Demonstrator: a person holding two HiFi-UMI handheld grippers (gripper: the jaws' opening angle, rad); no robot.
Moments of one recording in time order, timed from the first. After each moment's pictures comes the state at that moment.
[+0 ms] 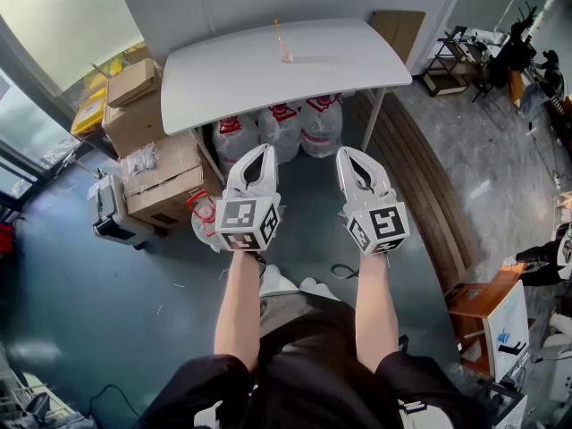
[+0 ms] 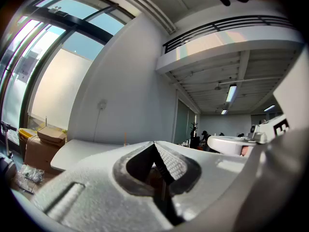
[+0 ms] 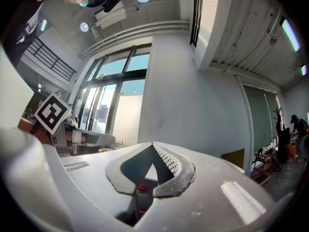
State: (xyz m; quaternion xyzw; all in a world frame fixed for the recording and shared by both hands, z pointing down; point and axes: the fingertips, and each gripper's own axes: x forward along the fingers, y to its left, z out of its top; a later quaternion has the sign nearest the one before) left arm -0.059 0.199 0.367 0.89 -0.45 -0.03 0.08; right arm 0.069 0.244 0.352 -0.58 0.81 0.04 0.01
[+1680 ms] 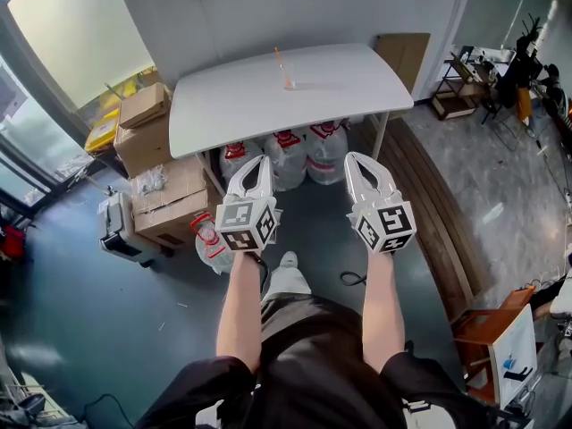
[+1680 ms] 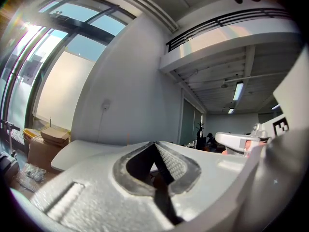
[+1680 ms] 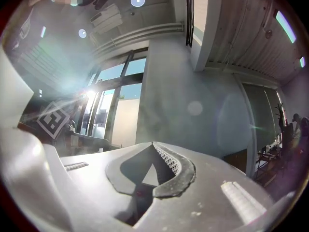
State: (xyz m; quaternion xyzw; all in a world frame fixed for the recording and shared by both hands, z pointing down) left arm -0.032 0.169 0.370 0.87 -0.49 -0.03 0.08; right arm 0.134 0.213 0.345 -0.57 0.82 0.04 0.03
